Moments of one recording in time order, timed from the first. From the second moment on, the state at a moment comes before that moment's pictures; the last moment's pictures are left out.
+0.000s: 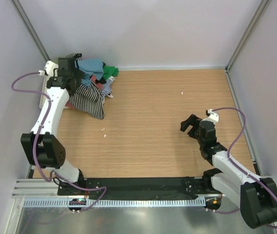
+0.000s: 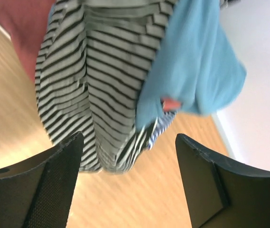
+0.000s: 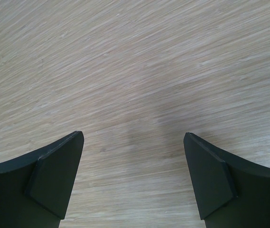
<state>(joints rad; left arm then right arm) -0.03 1.61 1.59 -0.68 -0.37 -1.03 0.24 0.92 0.26 0.20 0.17 0.60</state>
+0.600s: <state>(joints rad) -0.20 1.67 1.46 -0.70 -0.43 -1.00 0.24 0.92 0.26 0.20 0.17 0.60</state>
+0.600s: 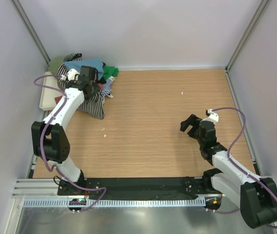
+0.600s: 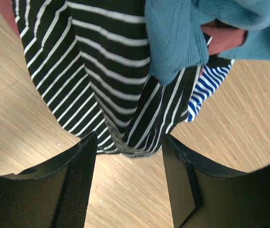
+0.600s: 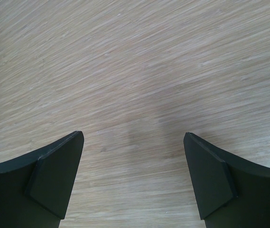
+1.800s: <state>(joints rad) -0.49 1.21 1.74 -0.44 -0.23 -1.15 0.24 0.93 0.26 0.21 0.17 0.60</state>
